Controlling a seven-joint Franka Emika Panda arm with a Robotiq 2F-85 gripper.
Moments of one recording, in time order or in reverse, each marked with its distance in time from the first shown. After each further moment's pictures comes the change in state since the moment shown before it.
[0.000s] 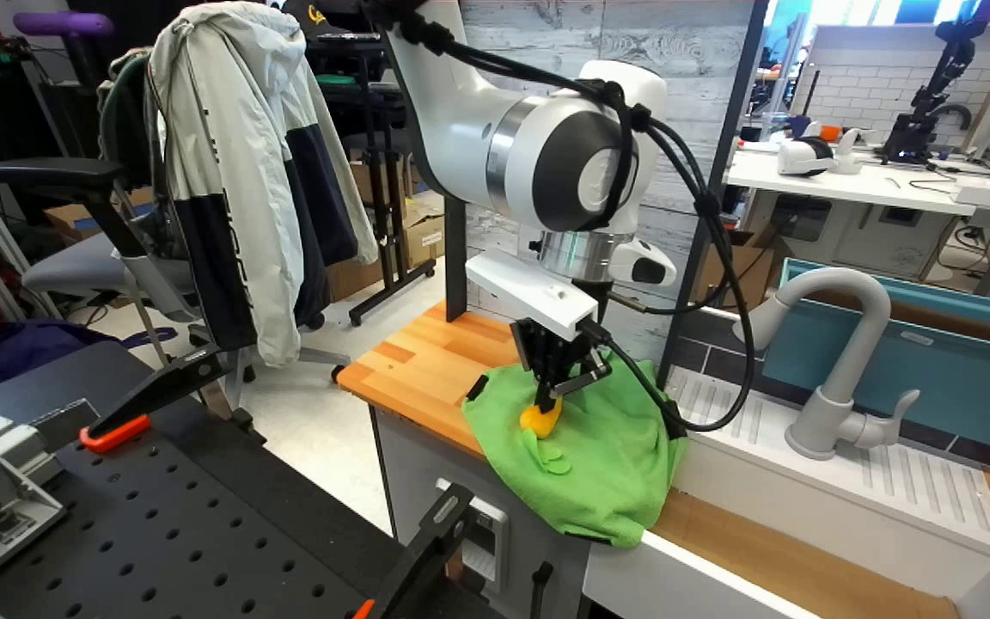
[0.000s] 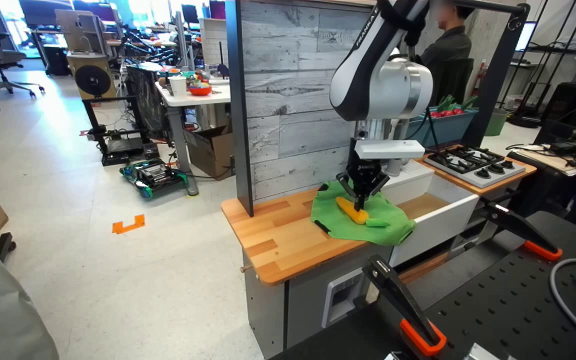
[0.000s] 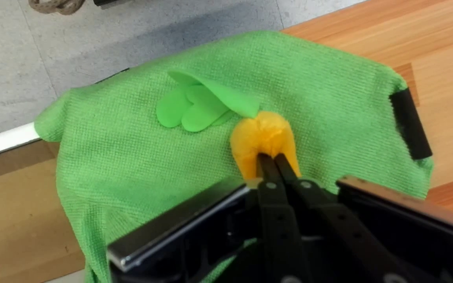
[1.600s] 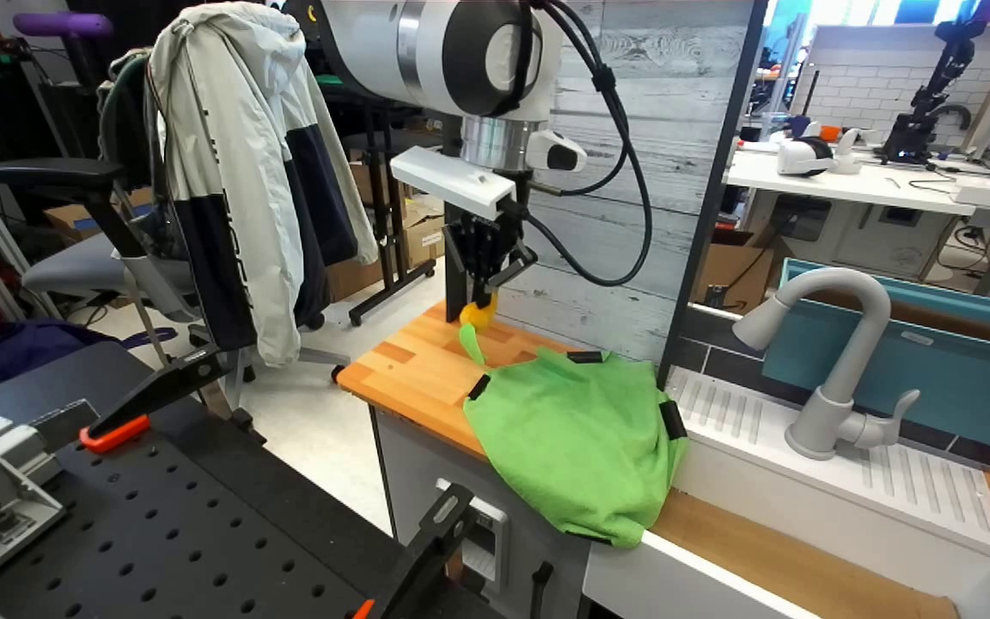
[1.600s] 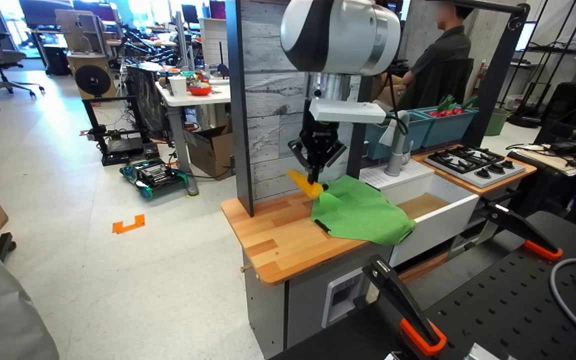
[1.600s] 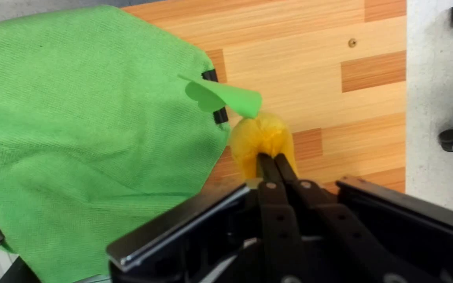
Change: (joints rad) arm 0.113 -0.166 0.069 -0.062 0.000 0.000 0.006
